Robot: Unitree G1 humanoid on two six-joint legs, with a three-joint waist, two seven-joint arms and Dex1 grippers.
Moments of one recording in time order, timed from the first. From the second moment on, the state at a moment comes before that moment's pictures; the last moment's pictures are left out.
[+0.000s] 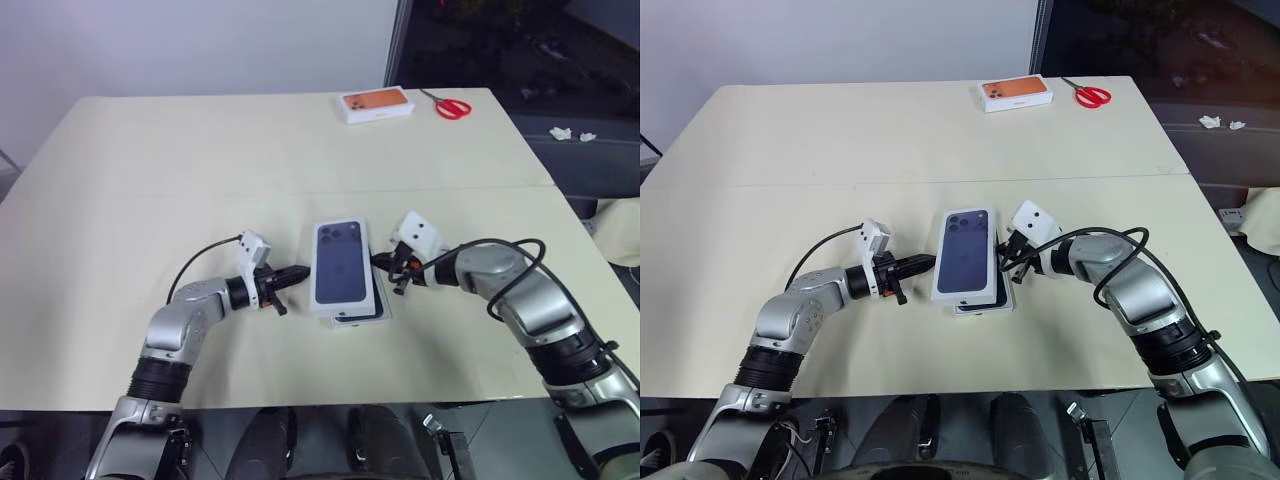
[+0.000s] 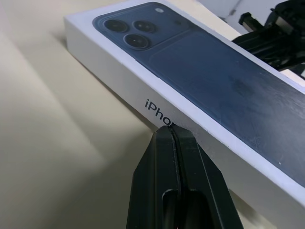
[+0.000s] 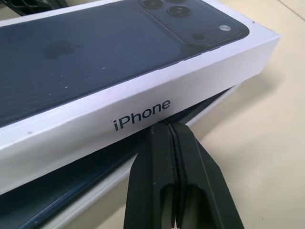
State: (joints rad) left arm -0.36 0.34 -0.06 0.08 -0.46 0.56 -0.87; right arm -0.49 -0.71 0.26 -0.14 0.26 0.67 0.78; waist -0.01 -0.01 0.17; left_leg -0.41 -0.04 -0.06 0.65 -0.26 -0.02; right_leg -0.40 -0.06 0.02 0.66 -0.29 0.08
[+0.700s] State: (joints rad) left arm -0.33 0.36 -0.07 -0.04 -0.48 0.64 -0.89; right arm -0.45 -0.80 0.25 -0.10 0.16 0.56 0.90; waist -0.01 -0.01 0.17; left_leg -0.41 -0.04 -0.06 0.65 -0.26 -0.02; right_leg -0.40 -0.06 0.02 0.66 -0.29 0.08
